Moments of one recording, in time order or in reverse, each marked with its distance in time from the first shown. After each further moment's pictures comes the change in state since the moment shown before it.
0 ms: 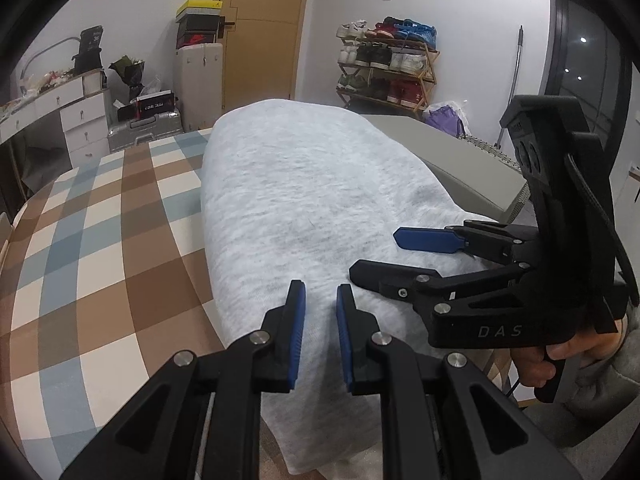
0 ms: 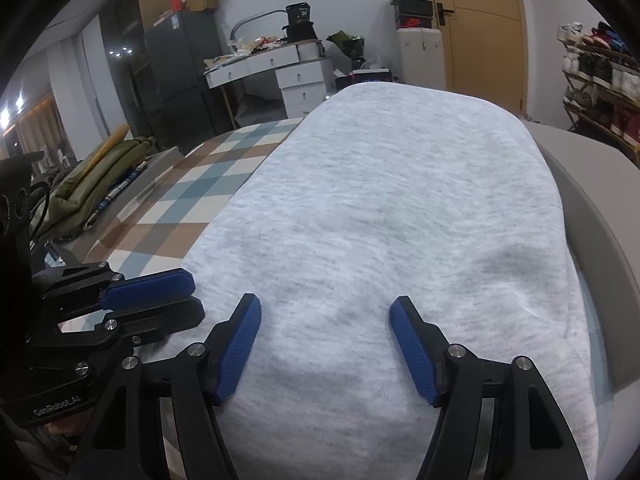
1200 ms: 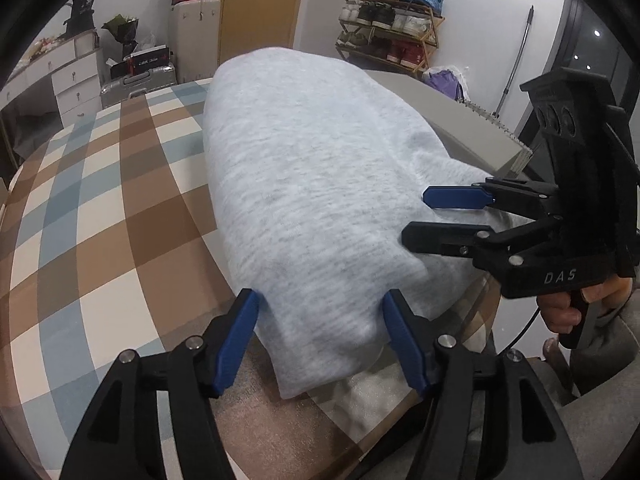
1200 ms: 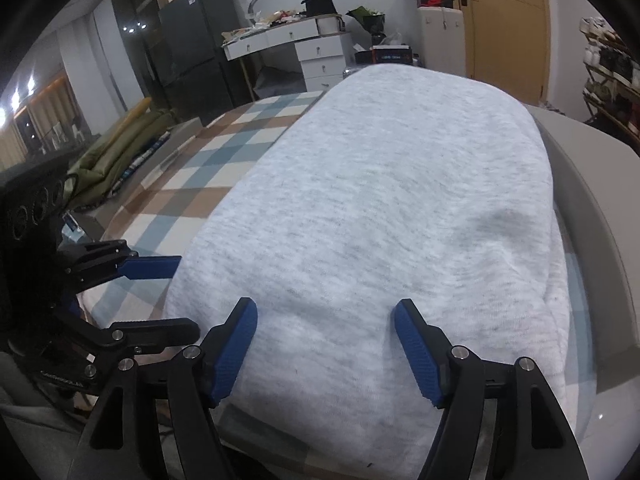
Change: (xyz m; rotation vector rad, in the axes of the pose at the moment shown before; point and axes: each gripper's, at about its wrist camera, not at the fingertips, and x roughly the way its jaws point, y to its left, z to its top) left arm -0.020 0.000 -0.013 -0.038 0.167 -0.022; right arm -0.034 -0.007 -0.002 -0.023 0.108 0.074
